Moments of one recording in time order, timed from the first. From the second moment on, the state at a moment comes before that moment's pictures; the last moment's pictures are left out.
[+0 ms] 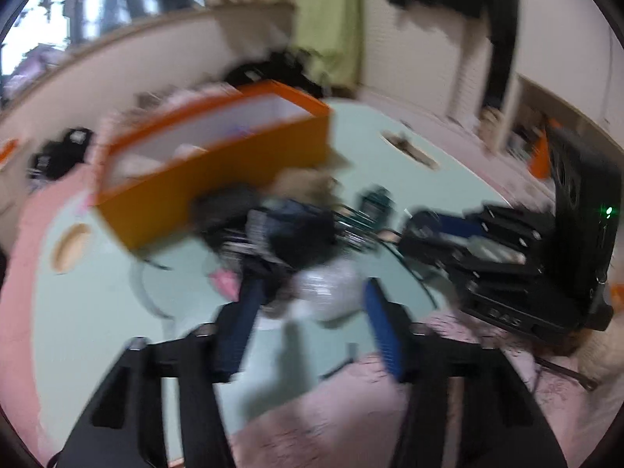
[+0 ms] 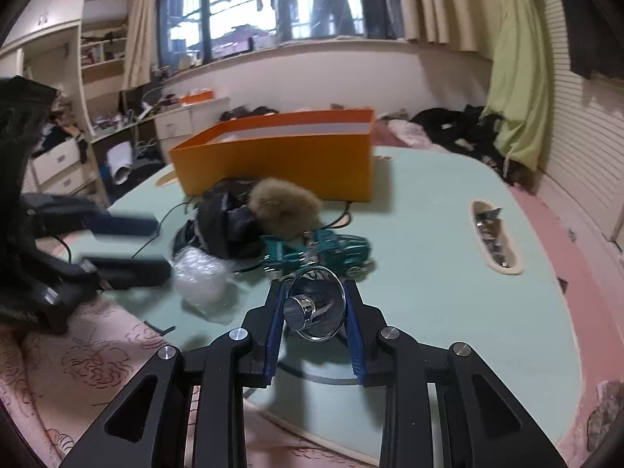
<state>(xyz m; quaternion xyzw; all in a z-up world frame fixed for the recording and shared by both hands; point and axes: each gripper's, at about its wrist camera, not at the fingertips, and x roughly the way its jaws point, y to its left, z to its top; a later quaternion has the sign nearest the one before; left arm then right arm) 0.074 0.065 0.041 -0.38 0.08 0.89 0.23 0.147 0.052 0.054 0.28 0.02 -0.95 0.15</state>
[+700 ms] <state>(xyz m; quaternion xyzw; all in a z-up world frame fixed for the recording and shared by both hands) 0.068 0.049 0.061 -0.37 0.02 0.90 0.24 0.141 0.049 0.058 0.27 0.05 -0.95 0.13</state>
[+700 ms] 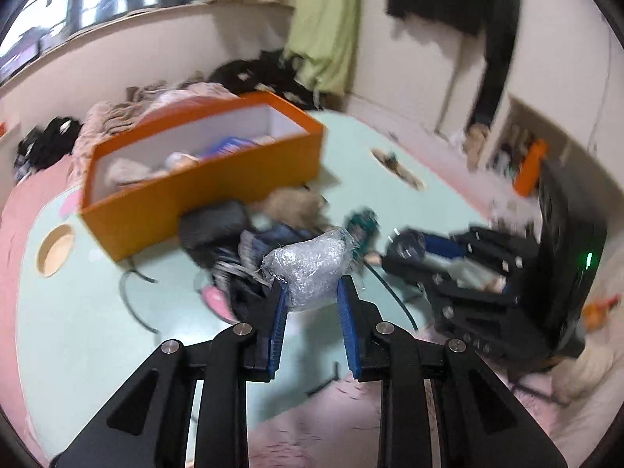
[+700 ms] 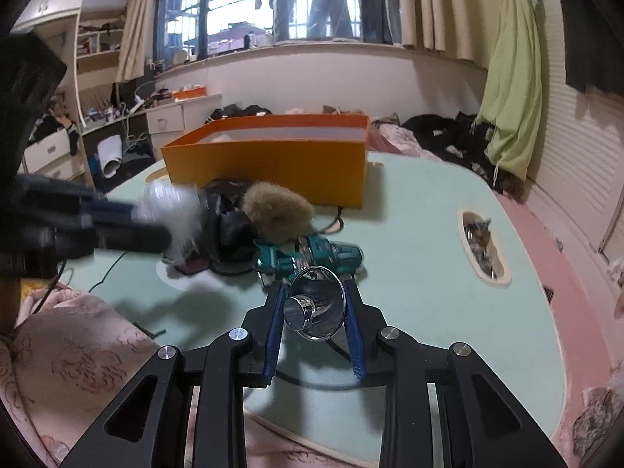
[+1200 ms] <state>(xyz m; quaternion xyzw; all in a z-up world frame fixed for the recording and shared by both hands) -0.058 -0.014 0.083 -0.37 -0.07 0.92 0.08 -0.034 0.025 0.114 0.36 0.02 -0.93 0.13</state>
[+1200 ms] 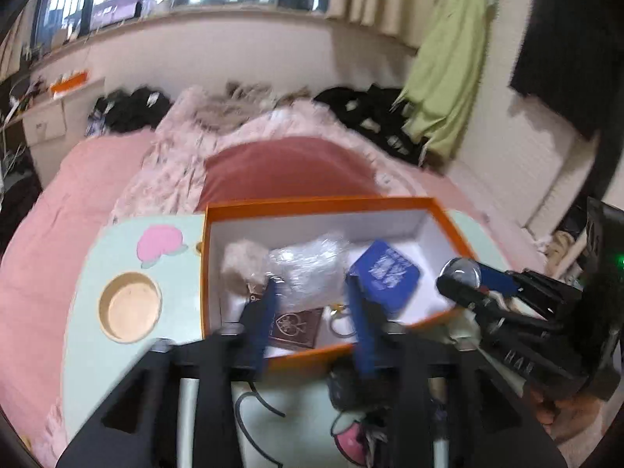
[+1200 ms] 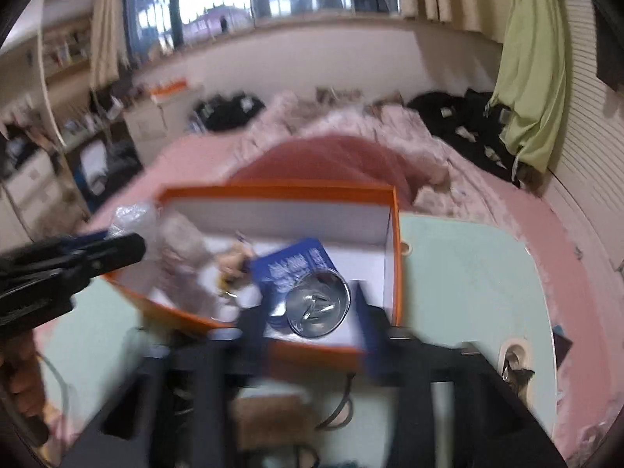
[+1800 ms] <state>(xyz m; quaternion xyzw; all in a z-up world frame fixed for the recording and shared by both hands) 0.019 0.009 0.072 -0.37 -0.02 0.92 0.12 0.067 0.052 0.109 0.34 0.02 -0.93 0.10</state>
